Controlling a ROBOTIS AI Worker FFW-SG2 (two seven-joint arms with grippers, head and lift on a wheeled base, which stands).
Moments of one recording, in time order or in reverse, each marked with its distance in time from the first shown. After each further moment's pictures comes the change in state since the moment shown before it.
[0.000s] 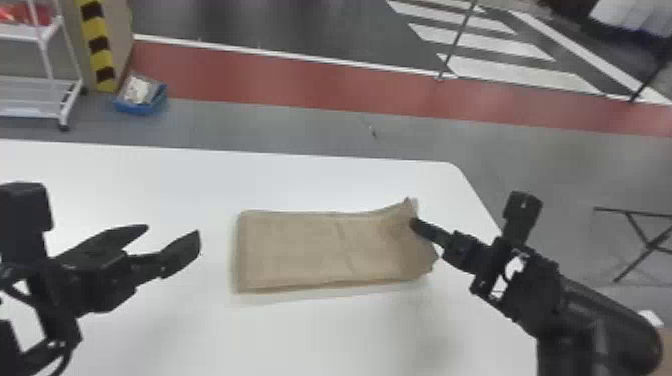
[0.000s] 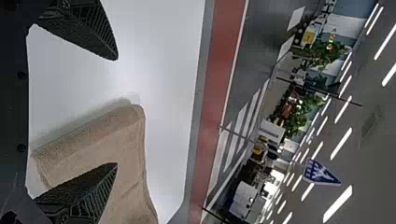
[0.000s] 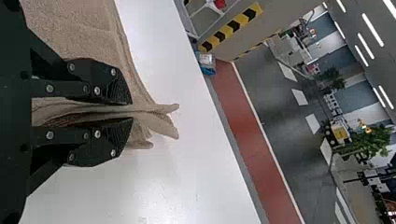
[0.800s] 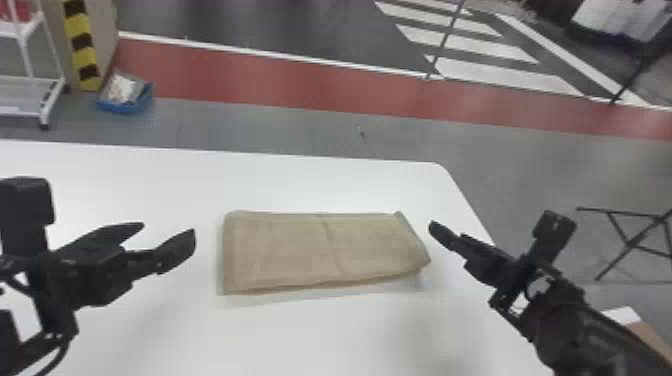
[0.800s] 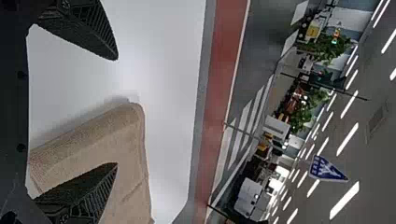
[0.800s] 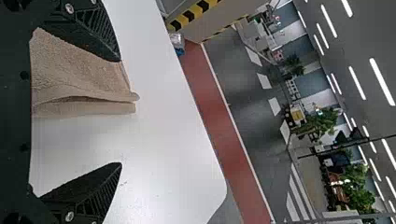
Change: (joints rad) left arm -0.069 -0.006 -0.051 0.082 -0.016 -0.012 -0.013; right arm 0.091 -0.009 -0.108 -0.017 -0.065 -0.164 -0.003
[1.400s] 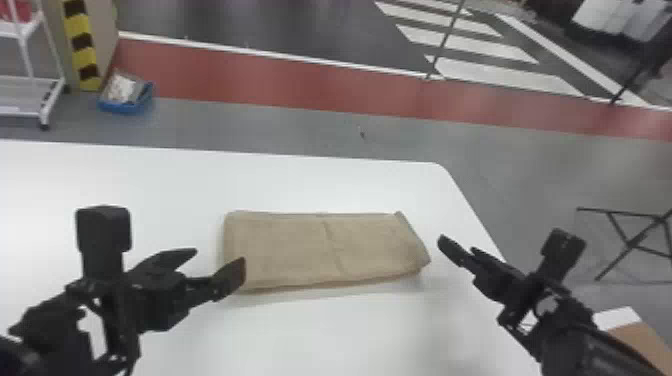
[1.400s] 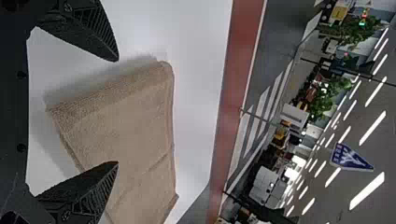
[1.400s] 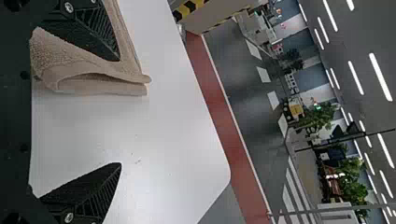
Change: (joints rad) left arm -0.008 -0.046 -0.144 0.037 -0.026 -0.004 0.051; right arm 0.057 -0.001 -0.024 0.023 -0.004 -0.086 0.007
